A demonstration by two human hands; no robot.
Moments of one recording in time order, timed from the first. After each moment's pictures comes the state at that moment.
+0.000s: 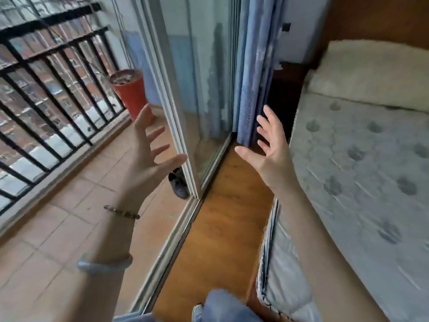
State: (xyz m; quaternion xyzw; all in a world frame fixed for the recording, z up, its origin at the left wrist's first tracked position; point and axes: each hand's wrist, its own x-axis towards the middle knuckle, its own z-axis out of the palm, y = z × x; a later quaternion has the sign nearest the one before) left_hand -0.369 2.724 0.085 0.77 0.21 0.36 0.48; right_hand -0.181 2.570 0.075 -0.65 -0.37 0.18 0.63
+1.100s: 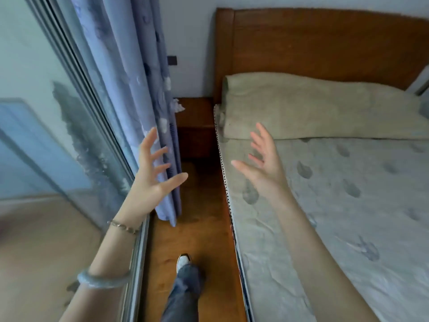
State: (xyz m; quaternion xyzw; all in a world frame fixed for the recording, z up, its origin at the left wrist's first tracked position) left_hand 0.307 3.059 0.037 0.79 0.03 0.22 0.57; right_hand 0.402 2.841 0.064 -0.74 -0.19 0.04 0.64
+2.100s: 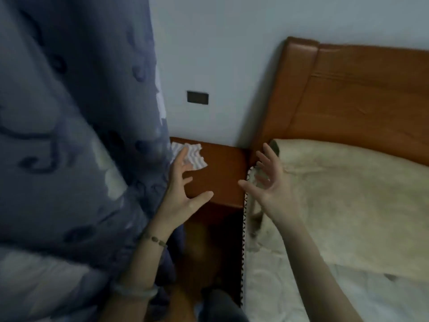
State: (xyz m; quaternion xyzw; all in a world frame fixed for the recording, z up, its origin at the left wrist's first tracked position) left_hand 0.900 3.324 -0.008 0.77 0.16 0.21 0.59; right_hand 1.013 3.152 0.029 -0.75 -0.24 0.14 0.60
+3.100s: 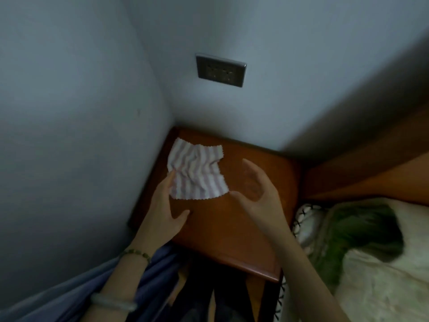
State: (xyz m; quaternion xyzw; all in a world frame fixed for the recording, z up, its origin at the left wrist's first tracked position) left_hand 1.163 3.566 -0.267 0.81 0.35 0.06 0.48; right_hand 1.335 3.415 -0.231 -0.76 -0.25 0.29 0.52
